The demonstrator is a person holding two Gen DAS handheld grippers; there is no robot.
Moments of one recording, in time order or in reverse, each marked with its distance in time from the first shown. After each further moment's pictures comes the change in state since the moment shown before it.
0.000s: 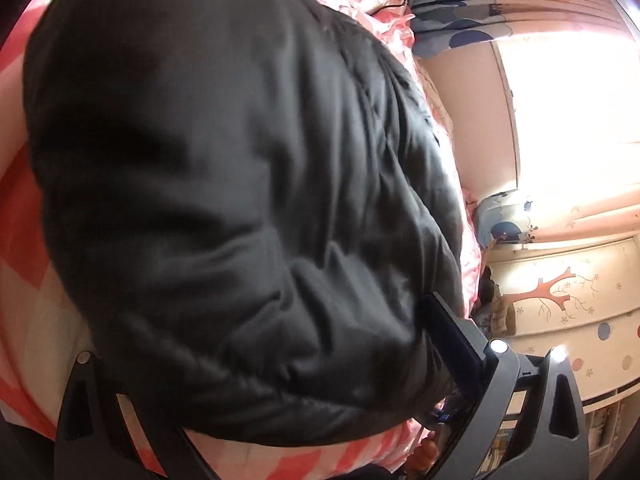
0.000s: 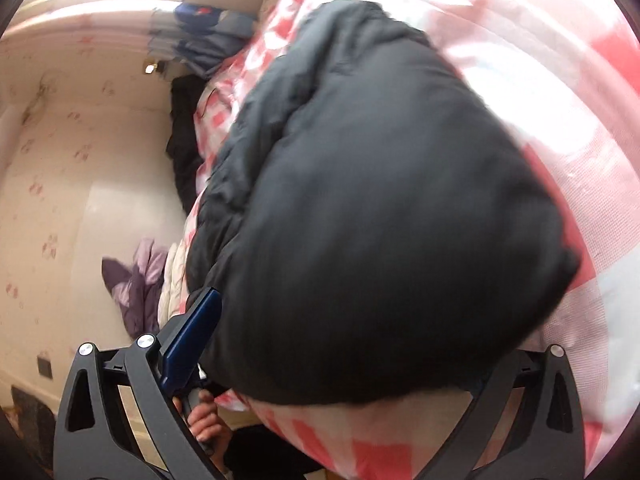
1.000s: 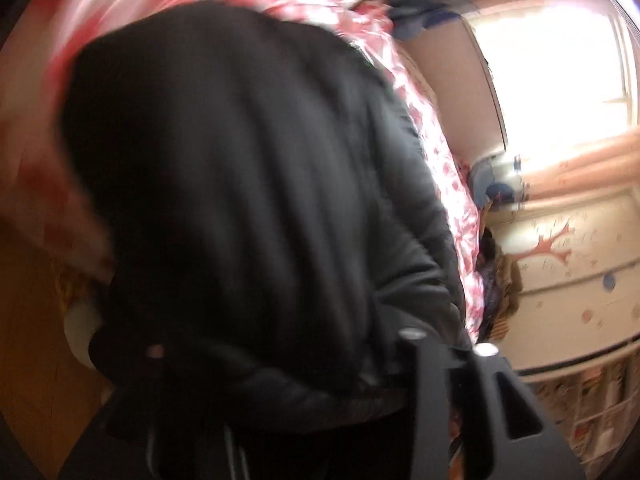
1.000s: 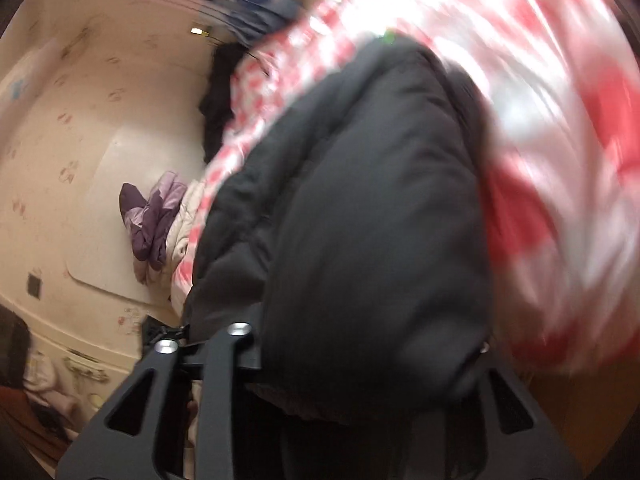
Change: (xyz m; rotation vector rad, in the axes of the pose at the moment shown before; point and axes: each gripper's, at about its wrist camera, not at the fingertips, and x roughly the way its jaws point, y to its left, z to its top) left arm -0.122 0.042 -0.094 0.075 0.028 0.016; right arm -0.098 0.007 -0.123 -0.148 0.044 0.008
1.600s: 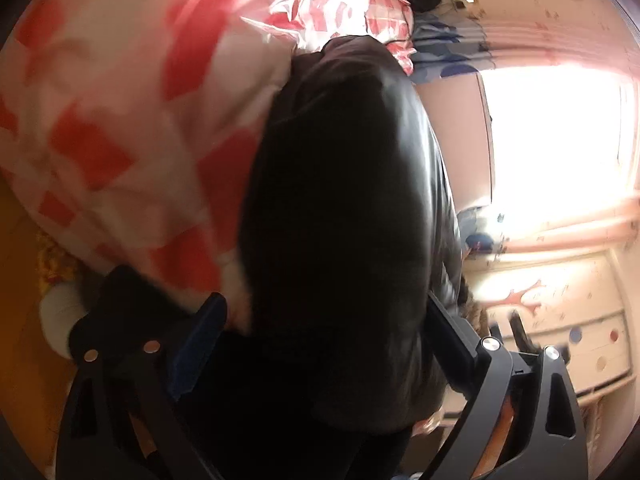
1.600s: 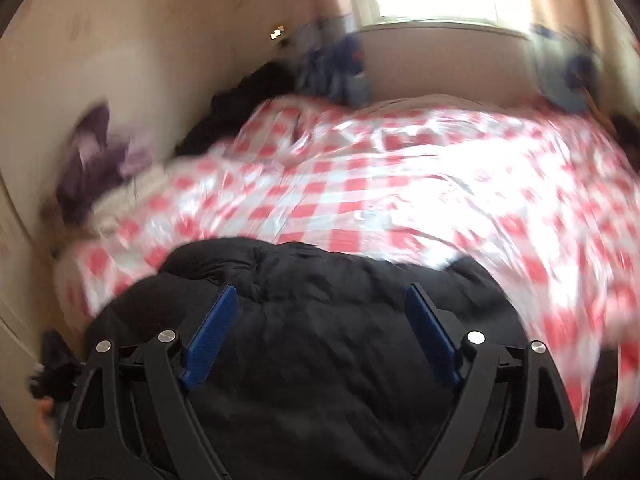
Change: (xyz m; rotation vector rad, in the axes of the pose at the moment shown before) left arm -0.003 0.061 0.003 -0.153 -0.092 -0.115; right arm 0.119 0.240 0.035 -0.747 -0.263 -0.506
